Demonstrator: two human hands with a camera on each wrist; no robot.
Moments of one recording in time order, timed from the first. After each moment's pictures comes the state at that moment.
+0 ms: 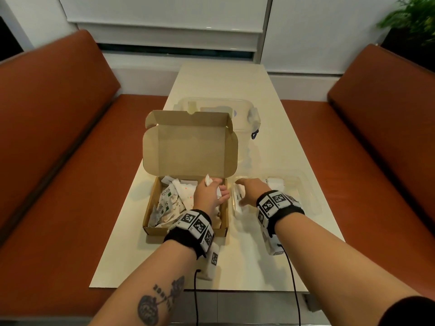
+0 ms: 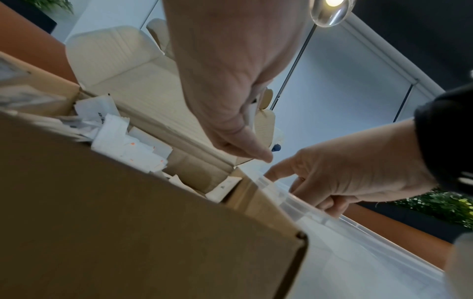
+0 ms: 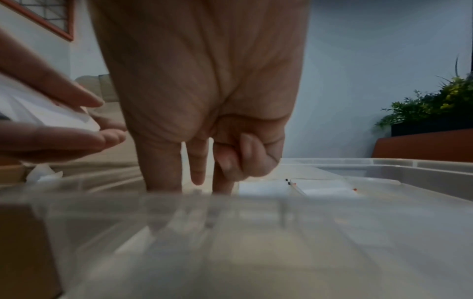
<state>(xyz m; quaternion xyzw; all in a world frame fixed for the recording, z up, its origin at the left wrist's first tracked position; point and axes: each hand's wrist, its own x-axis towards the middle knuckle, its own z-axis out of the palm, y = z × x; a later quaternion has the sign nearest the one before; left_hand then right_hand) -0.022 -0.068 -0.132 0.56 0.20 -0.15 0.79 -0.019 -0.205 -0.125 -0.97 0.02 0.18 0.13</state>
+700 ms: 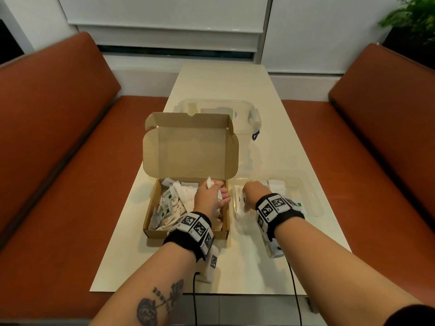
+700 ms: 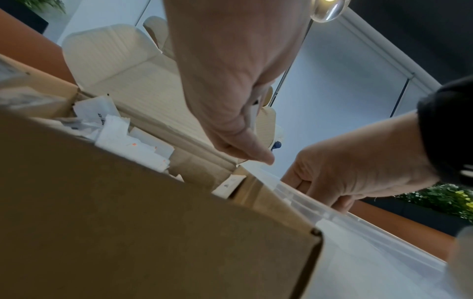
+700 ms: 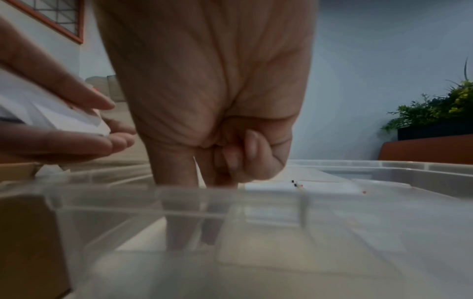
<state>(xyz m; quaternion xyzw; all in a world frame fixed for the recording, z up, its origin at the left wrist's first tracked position) -0.021 -0.067 -0.133 0.57 0.20 -0.17 0.78 -0.016 -0.200 -0.123 -0.97 0.04 0.22 0.05</state>
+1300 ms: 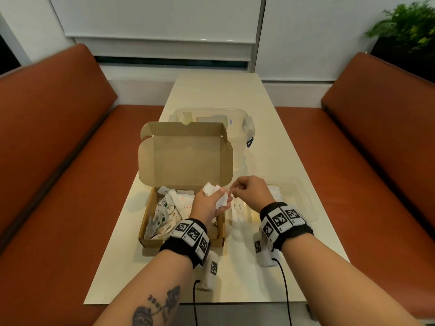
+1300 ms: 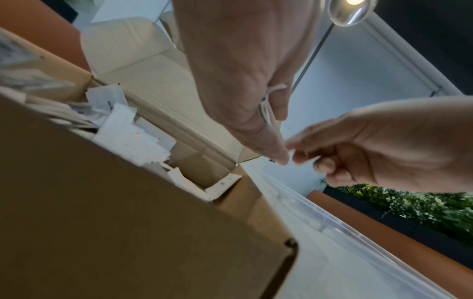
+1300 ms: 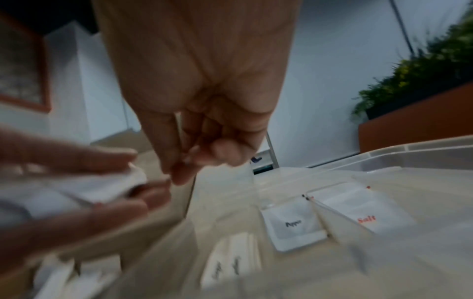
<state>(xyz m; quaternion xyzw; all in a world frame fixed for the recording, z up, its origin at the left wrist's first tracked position) -0.031 -0.067 -0.129 0.54 0.14 -0.17 0.81 -0.033 -0.203 -0.104 -0.92 0.06 0.01 0.40</state>
